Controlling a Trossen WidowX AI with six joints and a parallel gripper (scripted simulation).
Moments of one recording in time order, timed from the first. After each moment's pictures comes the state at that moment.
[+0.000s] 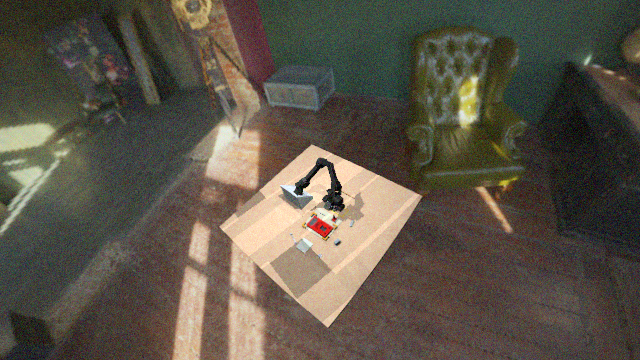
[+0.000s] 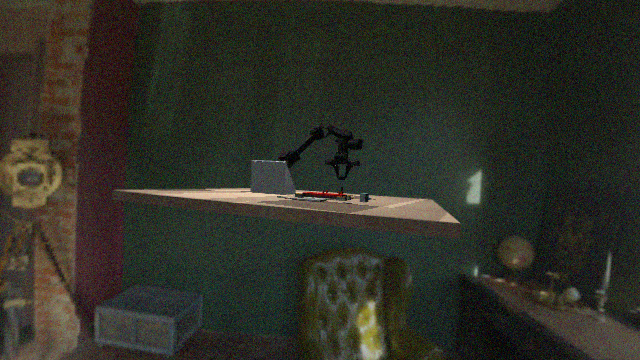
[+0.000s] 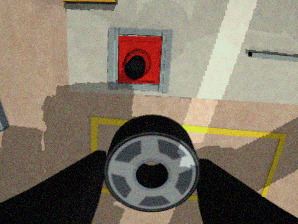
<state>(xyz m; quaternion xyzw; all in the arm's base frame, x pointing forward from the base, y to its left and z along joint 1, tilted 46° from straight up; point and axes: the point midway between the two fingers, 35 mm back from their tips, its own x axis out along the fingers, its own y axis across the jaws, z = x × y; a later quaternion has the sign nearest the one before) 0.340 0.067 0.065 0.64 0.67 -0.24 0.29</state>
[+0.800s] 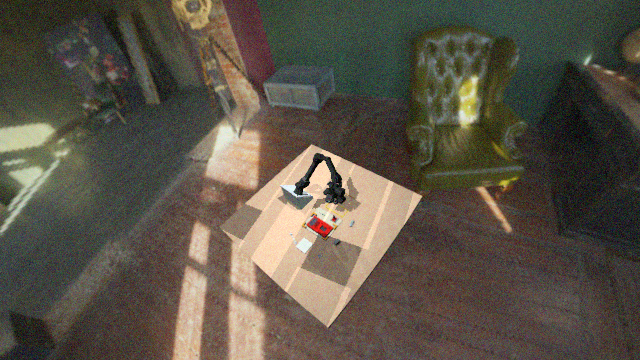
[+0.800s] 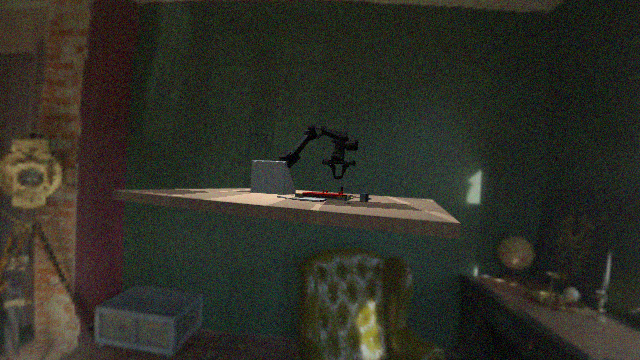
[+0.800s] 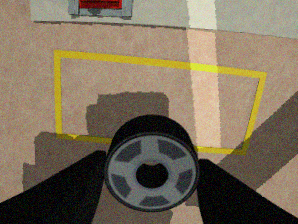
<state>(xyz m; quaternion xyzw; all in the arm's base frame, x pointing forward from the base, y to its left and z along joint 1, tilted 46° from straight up) 0.300 0.102 0.107 0.64 0.67 -0.24 0.29</state>
